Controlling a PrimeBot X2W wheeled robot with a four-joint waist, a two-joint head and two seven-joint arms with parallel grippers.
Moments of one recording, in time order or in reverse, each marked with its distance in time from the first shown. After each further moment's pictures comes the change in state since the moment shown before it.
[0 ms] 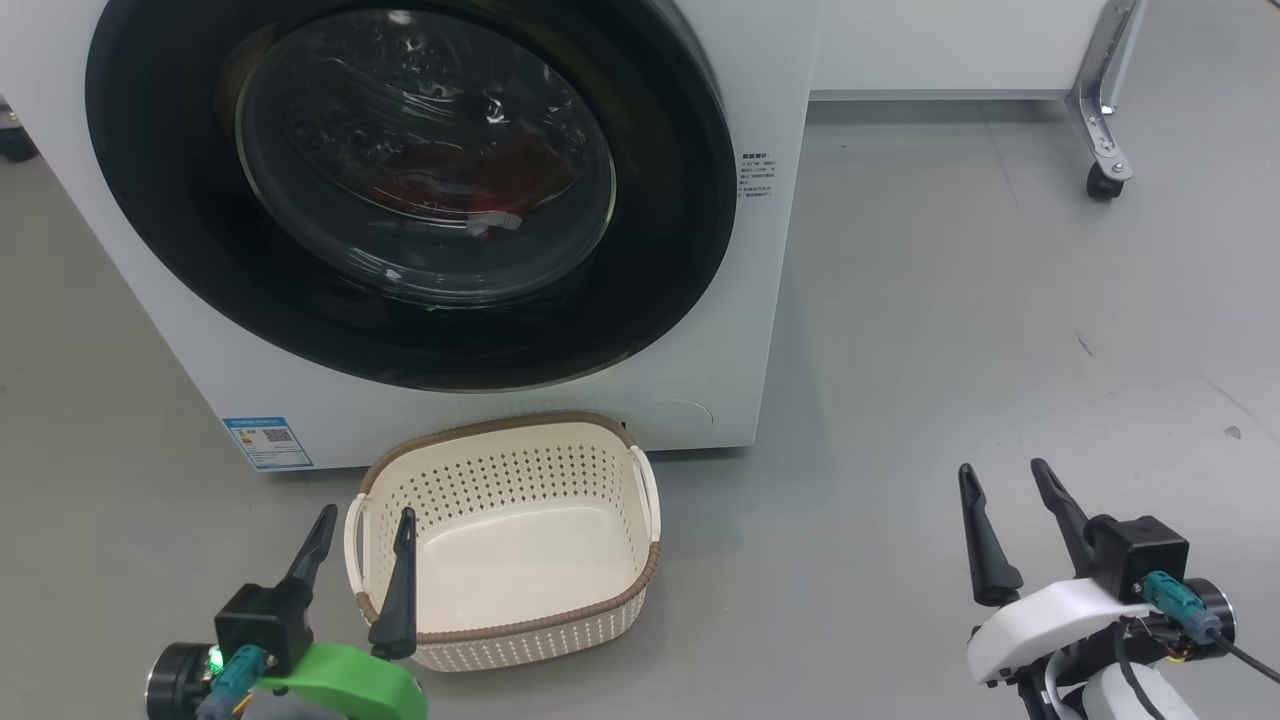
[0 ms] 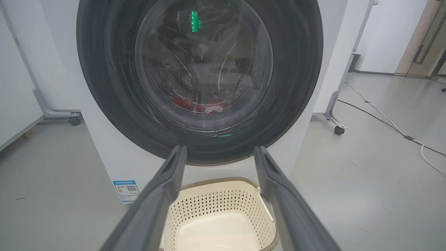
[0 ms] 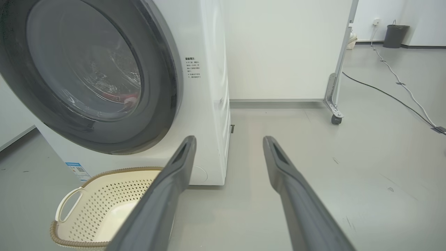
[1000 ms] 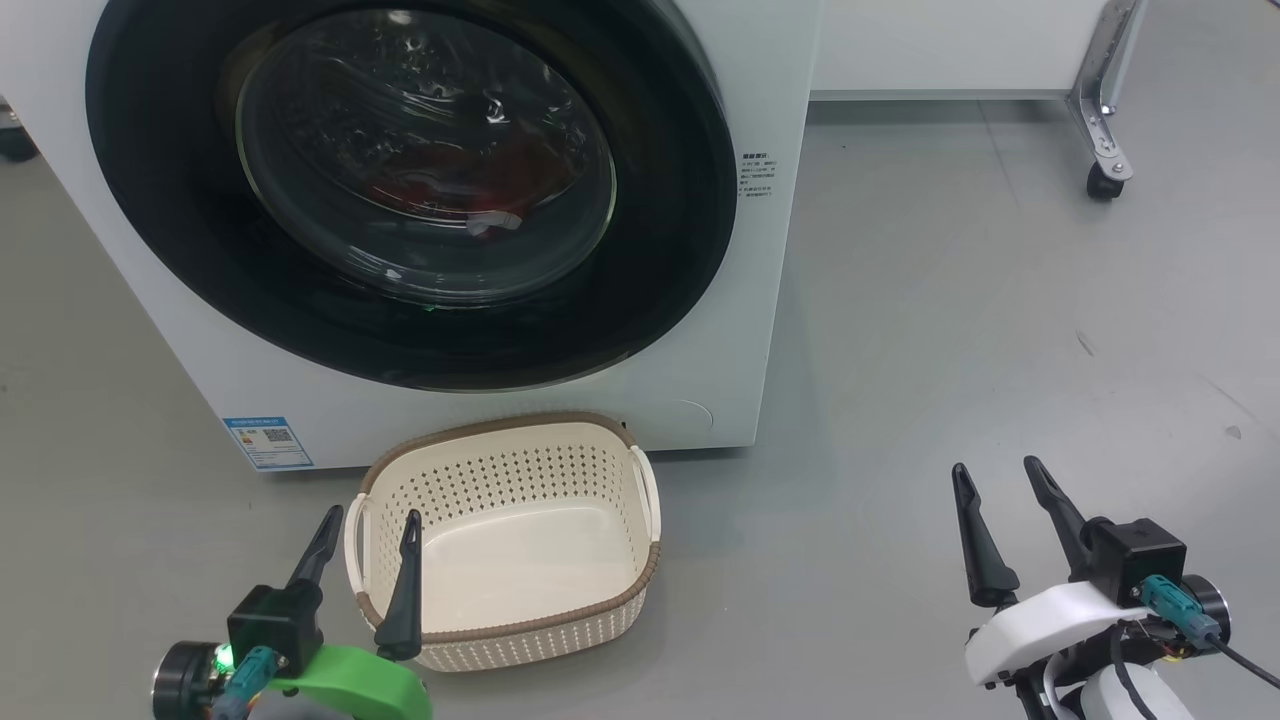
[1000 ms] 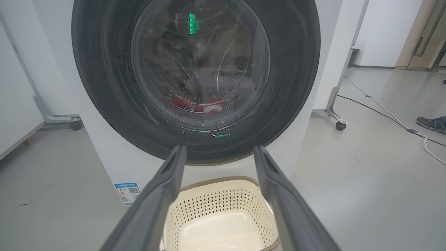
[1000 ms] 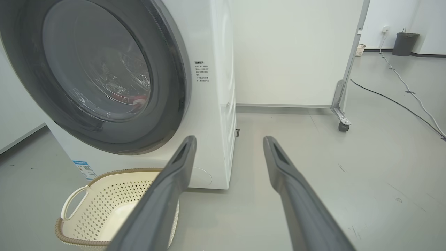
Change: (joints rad) left arm -0.010 -0.018 0.007 0.036 0.053 0.009 -0.018; right arm 0.000 0.035 -0.049 0.012 -0.074 -0.007 -0.020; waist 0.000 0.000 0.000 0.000
